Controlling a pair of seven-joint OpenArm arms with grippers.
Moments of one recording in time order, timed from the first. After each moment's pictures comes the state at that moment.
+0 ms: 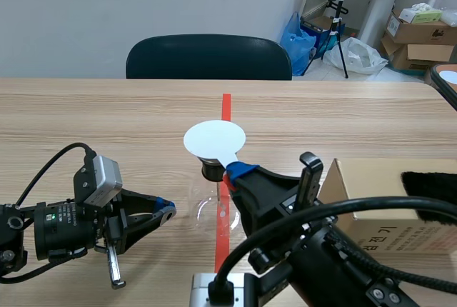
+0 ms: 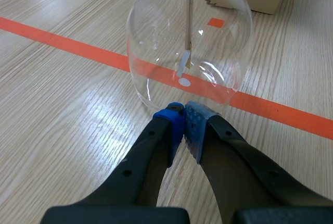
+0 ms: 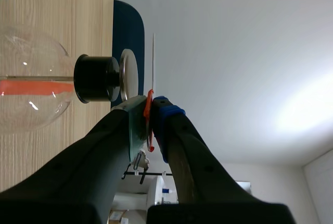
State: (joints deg) left arm -8.0 -28.8 34.7 50.5 9.9 -37.5 -46.6; right arm -33.4 9.1 -15.1 99.8 -91.3 -23.0 22.7
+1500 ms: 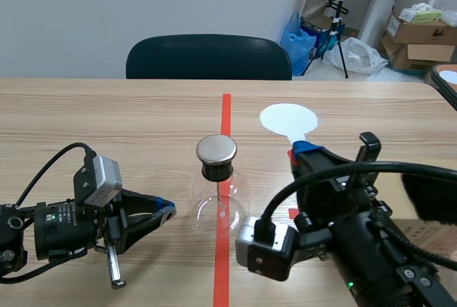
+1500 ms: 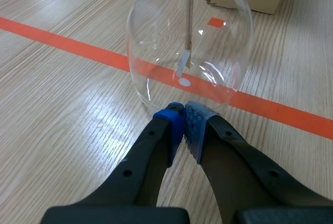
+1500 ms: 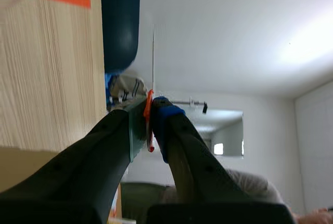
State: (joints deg) left arm -8.0 -28.8 34.7 50.5 9.9 -37.5 -46.6; right arm -33.4 9.1 -11.4 99.8 -91.3 -23.0 9.9
